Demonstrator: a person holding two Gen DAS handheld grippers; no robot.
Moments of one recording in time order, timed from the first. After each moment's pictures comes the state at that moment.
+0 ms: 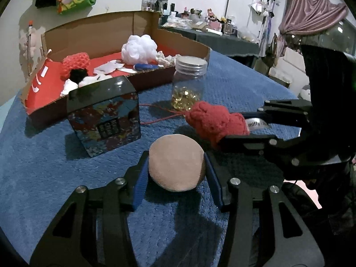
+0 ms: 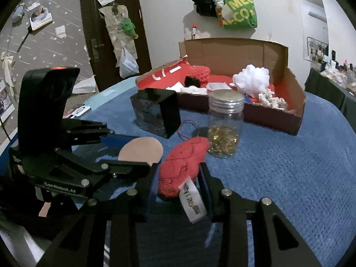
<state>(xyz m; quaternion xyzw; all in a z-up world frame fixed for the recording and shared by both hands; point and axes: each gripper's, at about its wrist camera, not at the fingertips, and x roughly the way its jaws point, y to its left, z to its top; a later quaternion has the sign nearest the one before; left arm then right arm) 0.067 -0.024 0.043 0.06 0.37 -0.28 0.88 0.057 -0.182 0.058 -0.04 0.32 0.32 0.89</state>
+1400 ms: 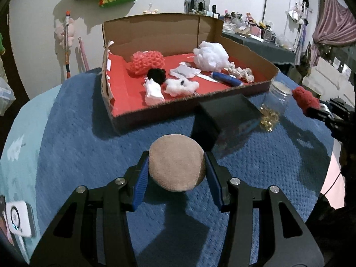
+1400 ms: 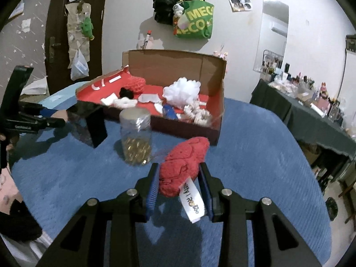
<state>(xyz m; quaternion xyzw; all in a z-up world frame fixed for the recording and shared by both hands) 0.115 0.069 0.060 0.05 0.39 -0.17 0.90 0.074 -0.235 0.085 -0.11 0.29 0.15 0.94</state>
